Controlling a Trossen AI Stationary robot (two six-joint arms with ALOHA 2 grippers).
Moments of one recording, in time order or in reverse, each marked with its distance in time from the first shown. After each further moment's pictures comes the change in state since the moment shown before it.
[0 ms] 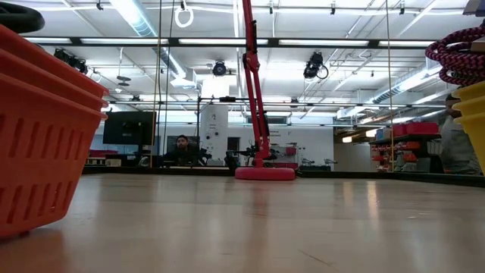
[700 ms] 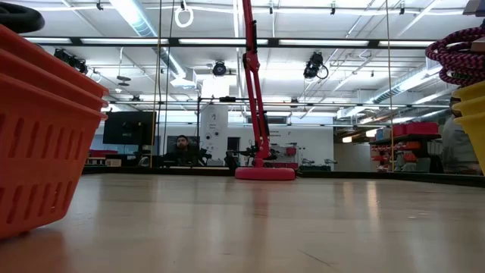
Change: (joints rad) left arm -0.004 0.000 0.000 0.026 0.076 0.041; right arm 0.002 0.000 0.000 0.007 -0.009 0.000
